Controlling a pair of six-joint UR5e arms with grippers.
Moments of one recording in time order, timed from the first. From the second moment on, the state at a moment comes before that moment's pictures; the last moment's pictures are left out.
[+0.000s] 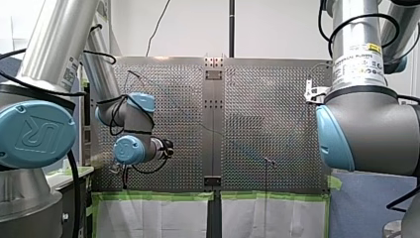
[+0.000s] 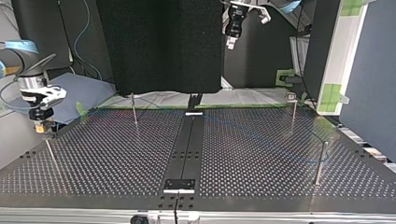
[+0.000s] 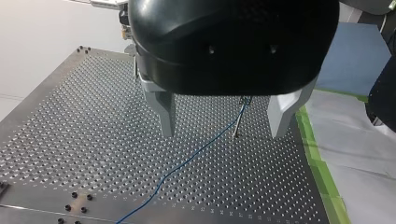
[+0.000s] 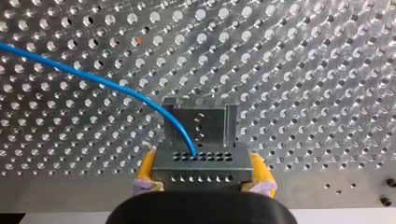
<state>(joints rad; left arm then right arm) -0.62 -1.84 -2.51 -2.05 -1.97 -1.70 1.49 -1.12 1.49 -0.35 1.15 1.63</state>
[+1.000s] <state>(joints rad) -0.62 -1.84 -2.50 -2.07 -1.97 -1.70 1.49 -1.06 1.43 -0.33 1.08 1.63</state>
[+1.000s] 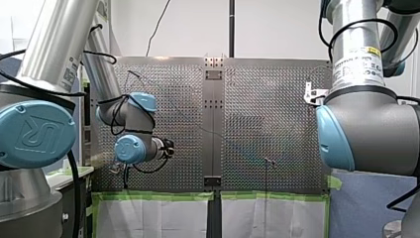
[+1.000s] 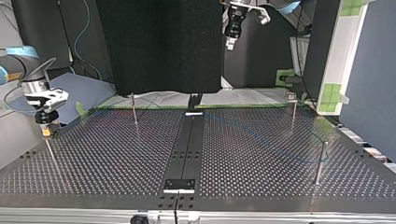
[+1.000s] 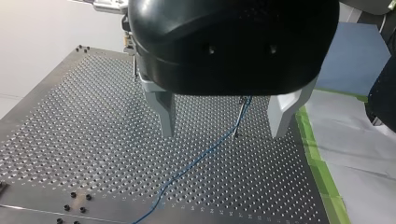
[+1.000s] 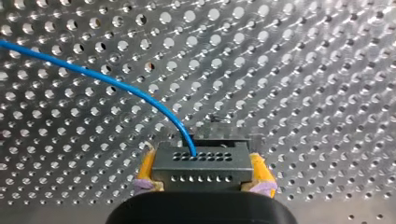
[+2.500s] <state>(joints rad) -0.61 -1.84 -2.50 -2.06 -1.97 -1.70 1.50 -1.05 1.40 -0.33 1.07 1.63</state>
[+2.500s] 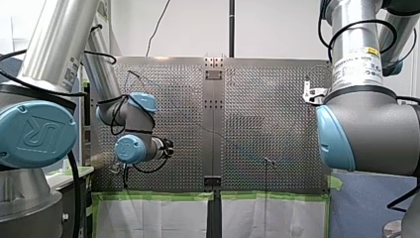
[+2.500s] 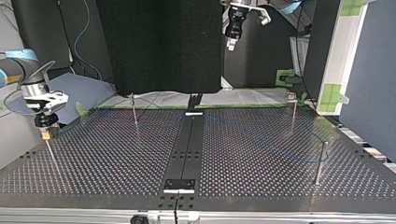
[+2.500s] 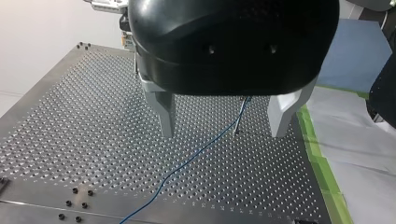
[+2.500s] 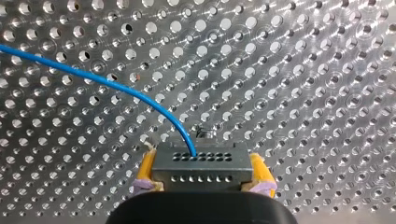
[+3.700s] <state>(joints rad) -0.60 -1.84 -2.50 -2.07 -1.97 -1.69 1.52 -1.05 1.40 -0.32 1.12 1.62</state>
